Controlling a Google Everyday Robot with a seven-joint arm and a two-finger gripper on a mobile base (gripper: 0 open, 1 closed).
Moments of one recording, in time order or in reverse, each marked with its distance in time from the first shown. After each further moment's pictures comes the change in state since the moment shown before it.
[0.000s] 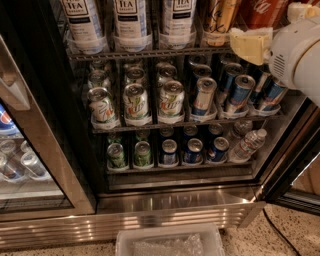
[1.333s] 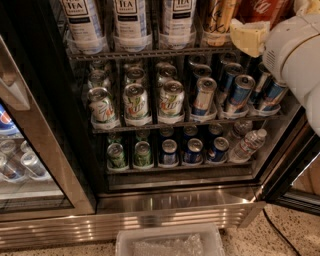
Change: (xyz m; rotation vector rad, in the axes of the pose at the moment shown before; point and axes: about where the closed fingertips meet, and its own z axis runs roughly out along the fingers) arm -0.004 -0.016 0.019 0.102 -0.085 -0.009
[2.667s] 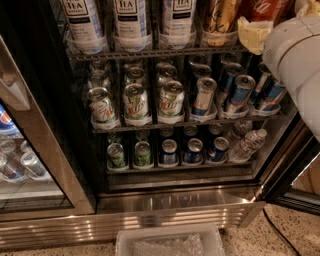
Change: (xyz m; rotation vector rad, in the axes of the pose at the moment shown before) arm 0.013 -0.017 0.017 0.076 0.005 -0.017
